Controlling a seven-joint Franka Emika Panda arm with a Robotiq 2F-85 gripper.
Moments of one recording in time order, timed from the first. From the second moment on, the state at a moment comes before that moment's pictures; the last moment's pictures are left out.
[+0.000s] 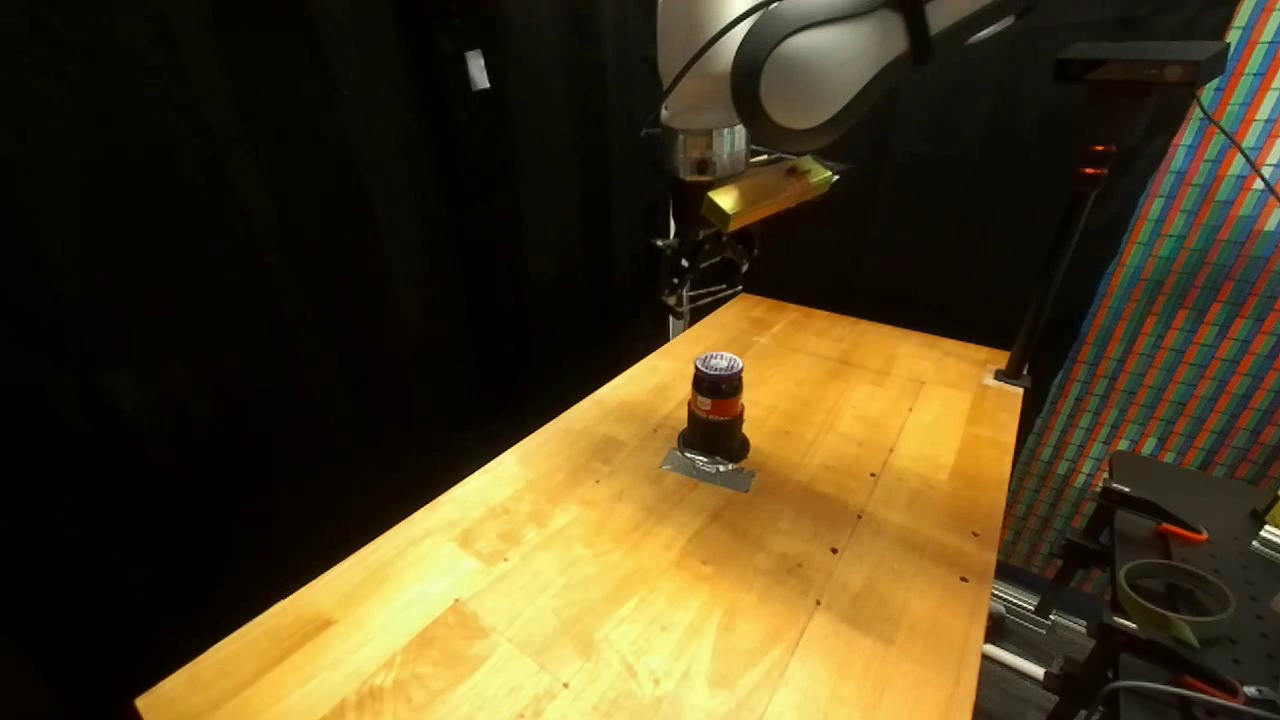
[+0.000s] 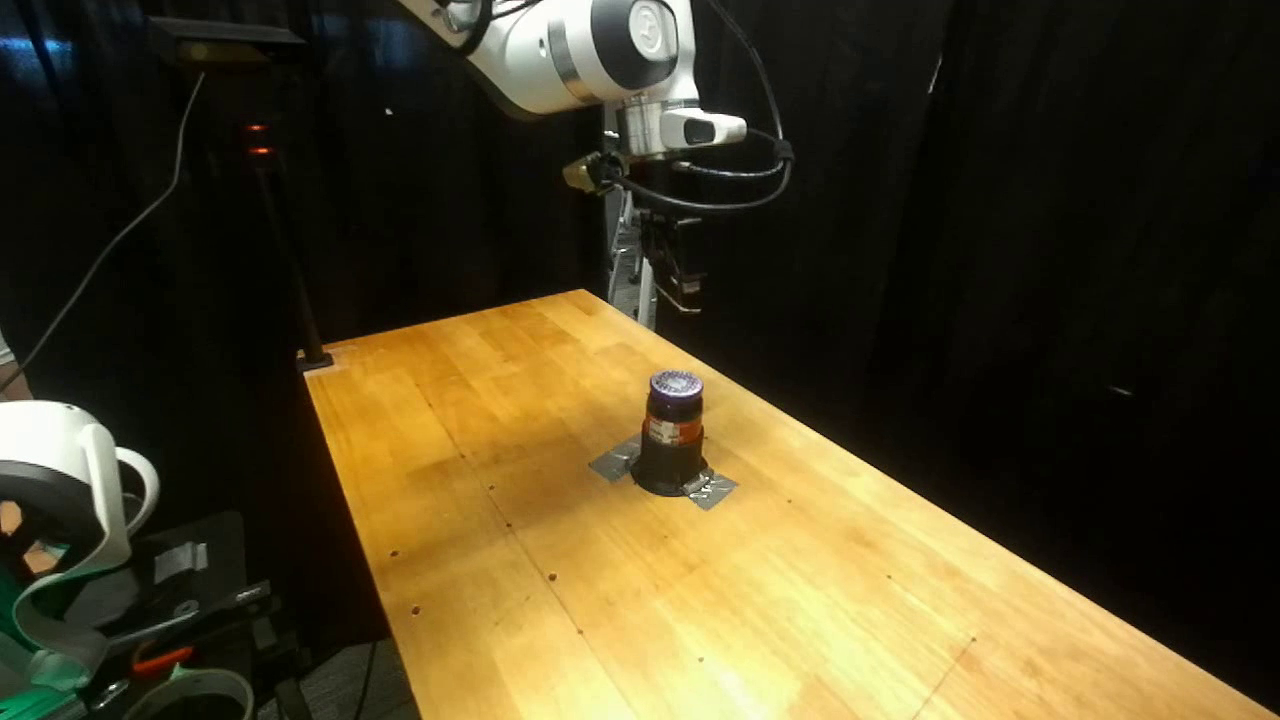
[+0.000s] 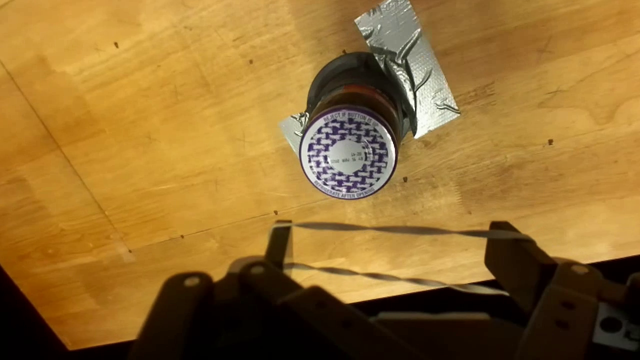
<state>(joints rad) 0.17 0.49 0.11 -1.55 -0.31 2.05 0.69</state>
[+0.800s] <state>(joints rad) 0.18 0.65 0.03 -1.48 -0.20 2.08 0.63</state>
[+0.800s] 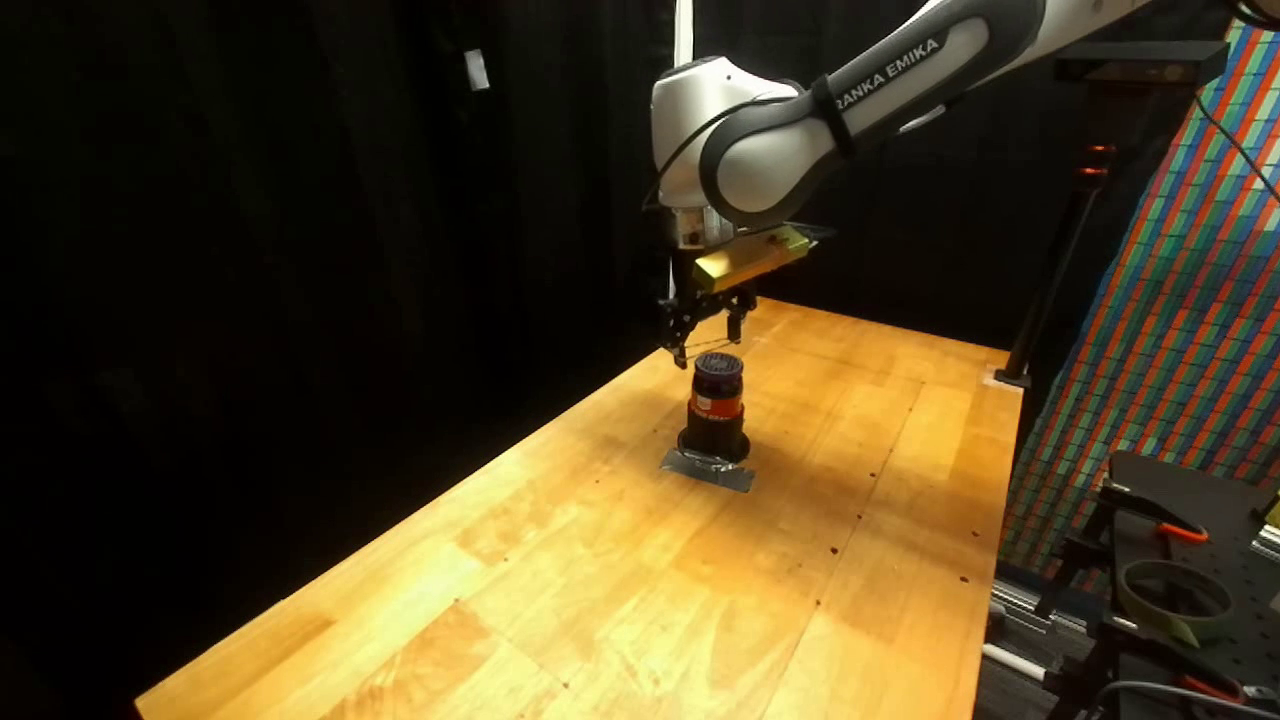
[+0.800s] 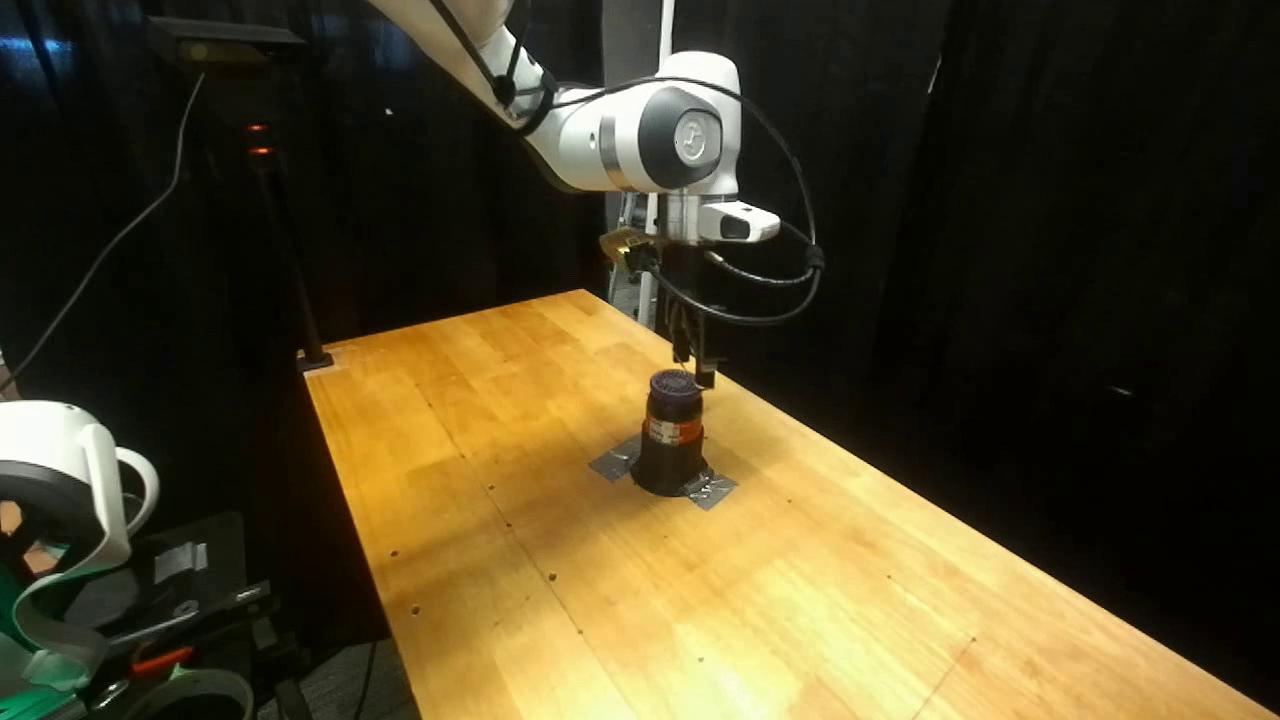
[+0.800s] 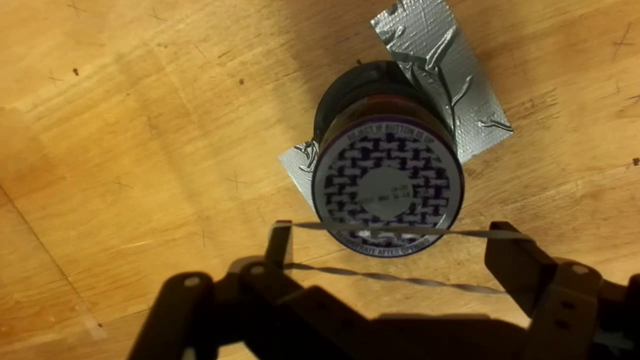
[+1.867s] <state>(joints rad) 0.17 0.66 0.01 -1.54 -0.12 2.13 0.56</state>
